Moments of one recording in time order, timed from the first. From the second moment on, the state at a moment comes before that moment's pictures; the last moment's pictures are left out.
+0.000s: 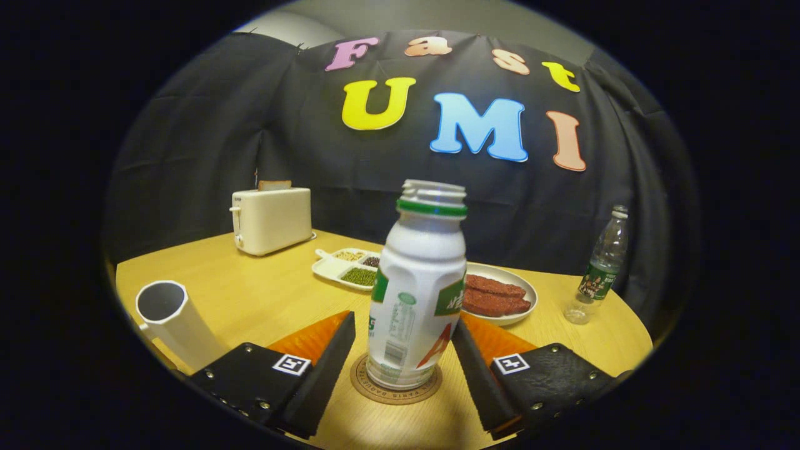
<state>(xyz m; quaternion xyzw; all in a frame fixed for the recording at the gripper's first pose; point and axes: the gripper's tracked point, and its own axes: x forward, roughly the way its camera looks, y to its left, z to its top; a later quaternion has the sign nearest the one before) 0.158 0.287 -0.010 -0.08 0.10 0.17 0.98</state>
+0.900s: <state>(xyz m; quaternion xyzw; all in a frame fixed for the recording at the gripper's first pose) 0.033 0.257 0.192 -0.04 -0.19 0.13 0.97</state>
